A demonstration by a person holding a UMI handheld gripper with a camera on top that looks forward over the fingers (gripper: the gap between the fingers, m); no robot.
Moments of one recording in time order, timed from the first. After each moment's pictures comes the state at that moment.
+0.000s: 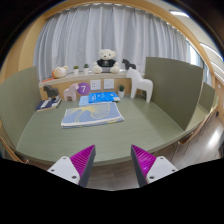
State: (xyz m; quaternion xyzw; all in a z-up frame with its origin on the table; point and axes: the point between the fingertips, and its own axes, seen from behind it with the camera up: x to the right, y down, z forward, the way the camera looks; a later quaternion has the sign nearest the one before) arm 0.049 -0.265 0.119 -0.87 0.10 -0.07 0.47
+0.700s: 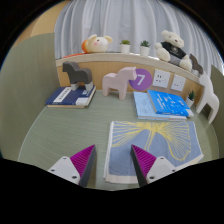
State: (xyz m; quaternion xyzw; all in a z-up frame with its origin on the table) arm -0.165 0.058 0.009 -0.91 -0.04 0.01 0.41
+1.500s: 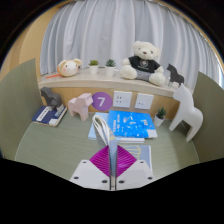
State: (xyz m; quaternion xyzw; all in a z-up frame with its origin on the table) arm 0.013 0.080 0.119 -0.89 -0.03 -0.02 0.45
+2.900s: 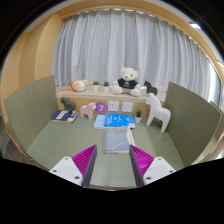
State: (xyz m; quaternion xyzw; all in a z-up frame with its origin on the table) arm 0.047 -0.181 0.245 -0.86 -0.02 -0.02 0.51
